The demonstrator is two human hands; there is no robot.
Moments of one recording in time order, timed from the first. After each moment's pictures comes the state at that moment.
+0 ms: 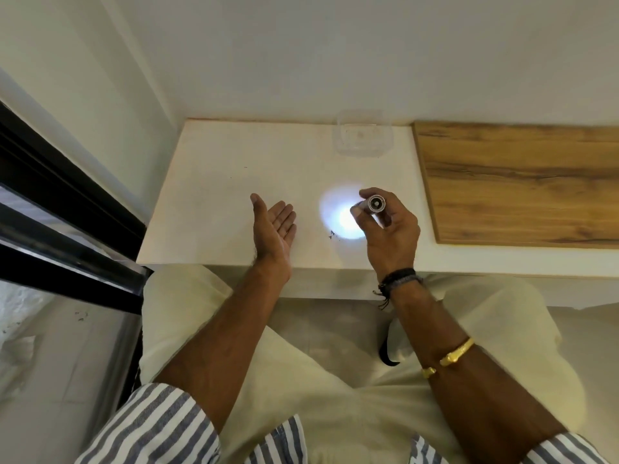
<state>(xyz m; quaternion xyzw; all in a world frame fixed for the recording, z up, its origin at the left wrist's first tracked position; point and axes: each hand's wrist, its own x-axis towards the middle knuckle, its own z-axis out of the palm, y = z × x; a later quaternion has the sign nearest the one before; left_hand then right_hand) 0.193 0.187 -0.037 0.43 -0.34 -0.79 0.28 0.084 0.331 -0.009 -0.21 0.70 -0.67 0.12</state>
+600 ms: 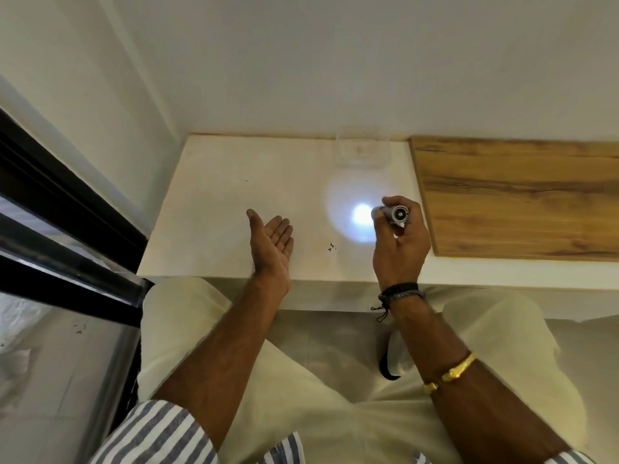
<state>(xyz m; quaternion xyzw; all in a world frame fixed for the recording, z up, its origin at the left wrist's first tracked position) 0.194 0.187 -0.039 0.43 -0.32 -0.79 0.30 0.083 0.330 0.002 -0.16 0.71 -0.69 0.01</state>
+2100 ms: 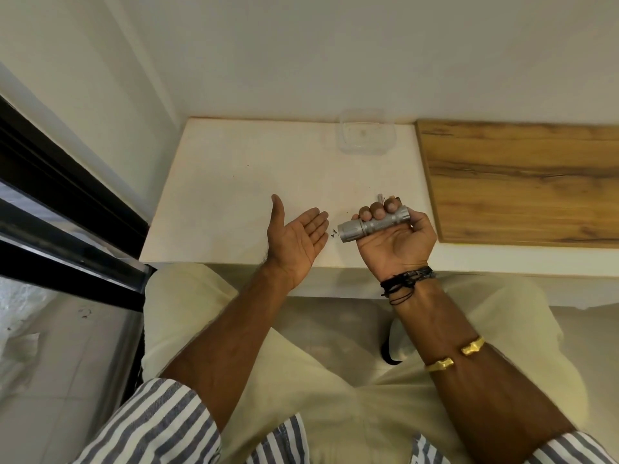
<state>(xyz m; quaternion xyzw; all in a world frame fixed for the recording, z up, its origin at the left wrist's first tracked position) 0.191 0.212 -0.023 0.30 -0.29 -0.90 0.15 0.081 0.328 0.002 0.07 0.19 -0.89 0.41</state>
